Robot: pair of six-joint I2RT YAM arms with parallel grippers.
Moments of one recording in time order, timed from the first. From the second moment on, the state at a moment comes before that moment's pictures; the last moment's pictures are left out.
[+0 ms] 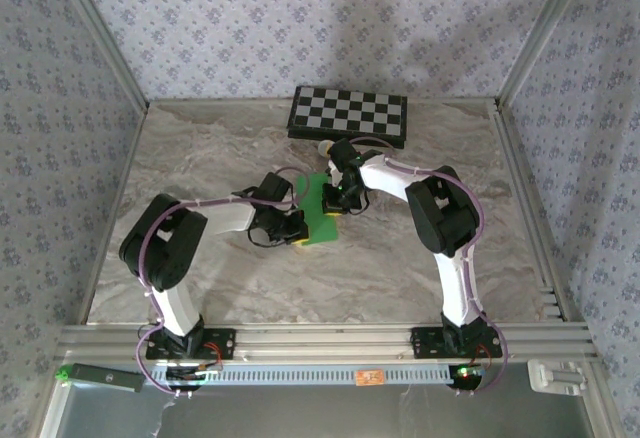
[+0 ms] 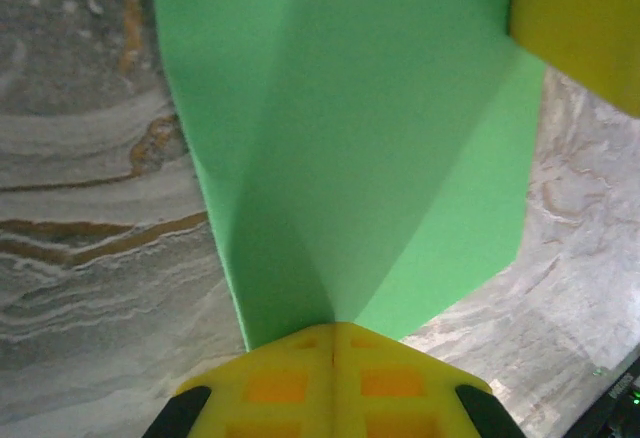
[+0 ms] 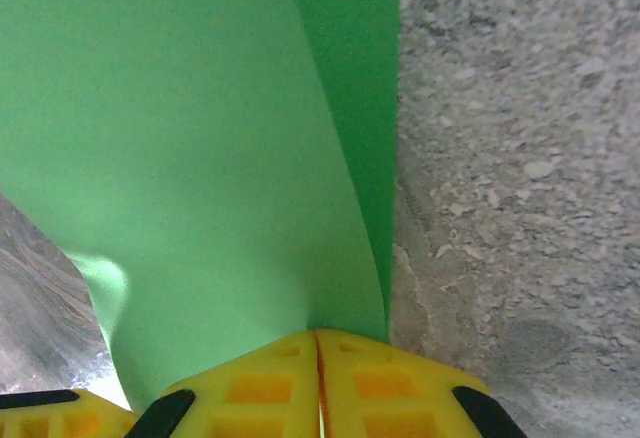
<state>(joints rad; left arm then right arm) -0.59 1.76 0.90 -0.27 0.47 -0.73 0.56 2.14 1.47 -0.68 -0.36 0.46</state>
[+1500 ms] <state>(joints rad) -0.40 1.96 1.06 -0.10 0.57 -0.78 0.57 2.16 1.51 -0.73 -0.33 0.45</state>
